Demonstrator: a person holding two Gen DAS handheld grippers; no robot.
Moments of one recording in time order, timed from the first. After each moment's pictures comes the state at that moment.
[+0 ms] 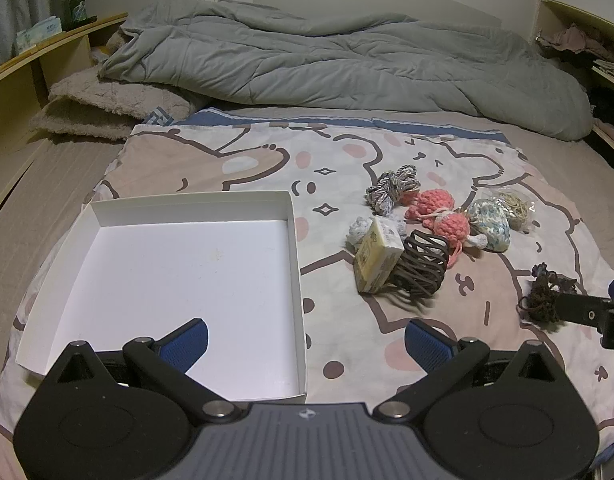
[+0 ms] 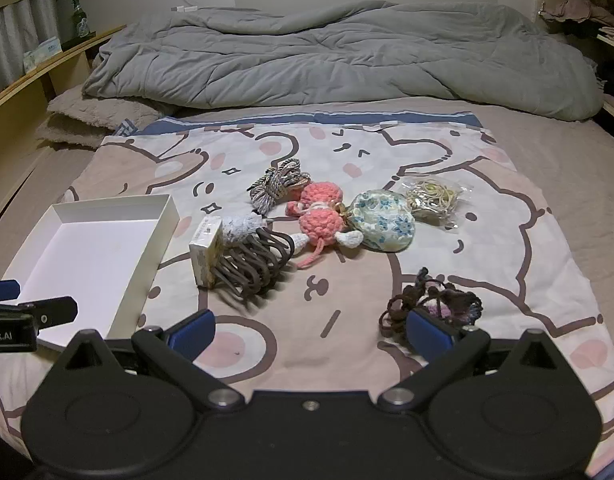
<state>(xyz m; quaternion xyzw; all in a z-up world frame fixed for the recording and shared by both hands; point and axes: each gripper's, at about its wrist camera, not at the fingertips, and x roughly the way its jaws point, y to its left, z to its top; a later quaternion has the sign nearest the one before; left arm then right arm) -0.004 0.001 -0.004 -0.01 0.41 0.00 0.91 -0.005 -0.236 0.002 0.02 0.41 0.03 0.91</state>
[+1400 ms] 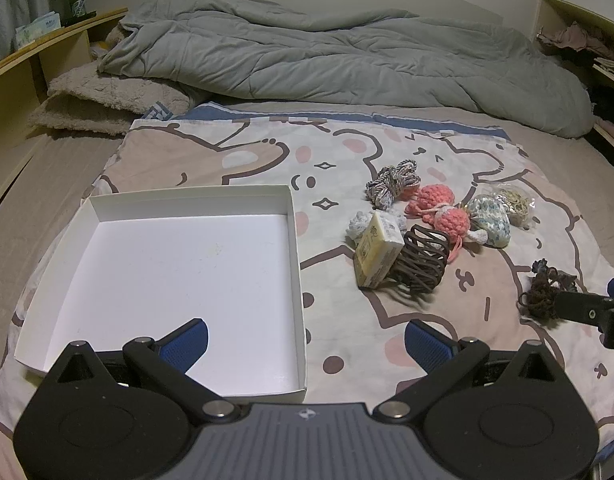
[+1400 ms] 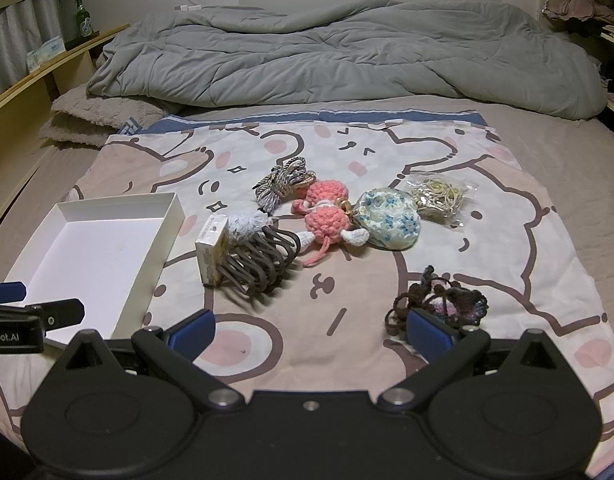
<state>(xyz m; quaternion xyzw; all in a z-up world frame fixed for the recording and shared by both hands) -0.001 0.005 -0.002 -0.01 0.43 0.00 0.90 -0.008 -0.229 0.001 0.02 0.41 0.04 0.91</state>
